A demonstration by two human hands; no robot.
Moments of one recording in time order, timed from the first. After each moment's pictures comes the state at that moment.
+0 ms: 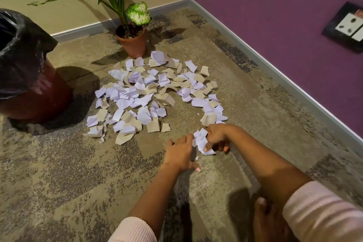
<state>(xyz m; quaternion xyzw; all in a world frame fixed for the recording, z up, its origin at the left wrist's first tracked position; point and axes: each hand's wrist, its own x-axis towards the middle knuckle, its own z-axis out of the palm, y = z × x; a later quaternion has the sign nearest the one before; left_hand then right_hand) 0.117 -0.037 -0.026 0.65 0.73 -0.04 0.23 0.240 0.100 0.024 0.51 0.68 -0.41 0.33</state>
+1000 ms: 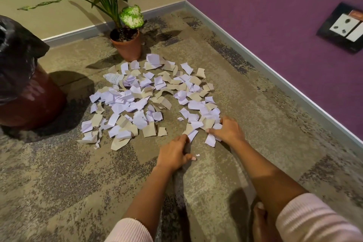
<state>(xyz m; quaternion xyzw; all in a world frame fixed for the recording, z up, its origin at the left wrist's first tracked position) 0.102 -0.027 -0.027 0.62 0.74 0.08 0.27 0.273 0.110 -0.009 0.66 0.69 -0.30 0.01</state>
